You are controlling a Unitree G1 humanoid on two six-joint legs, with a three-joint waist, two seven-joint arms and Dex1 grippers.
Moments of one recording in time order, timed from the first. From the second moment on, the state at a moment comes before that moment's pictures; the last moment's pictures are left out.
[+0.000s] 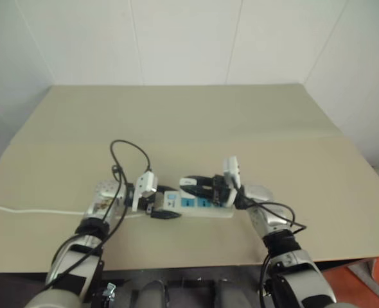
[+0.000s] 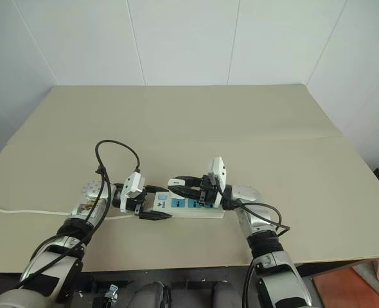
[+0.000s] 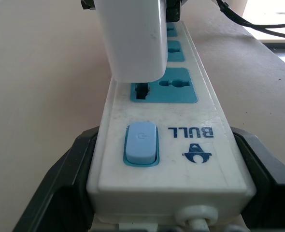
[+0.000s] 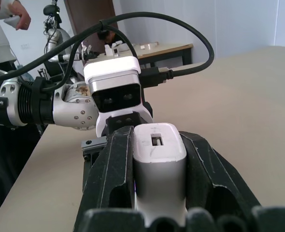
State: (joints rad) left arm -0.66 0.41 -0.15 0.80 -0.19 -0.30 -1.53; right arm -0.55 -0.18 0.10 0.42 0.39 0.01 1.21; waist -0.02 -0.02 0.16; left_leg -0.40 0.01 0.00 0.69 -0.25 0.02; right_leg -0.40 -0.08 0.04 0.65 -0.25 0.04
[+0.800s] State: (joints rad) left arm -0.66 0.41 -0.15 0.80 -0.19 -0.30 -1.53; right arm -0.55 -0.18 0.12 0.53 0.35 -0.23 1.28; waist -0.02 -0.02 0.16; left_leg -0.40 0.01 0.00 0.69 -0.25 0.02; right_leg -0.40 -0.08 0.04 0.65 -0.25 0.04
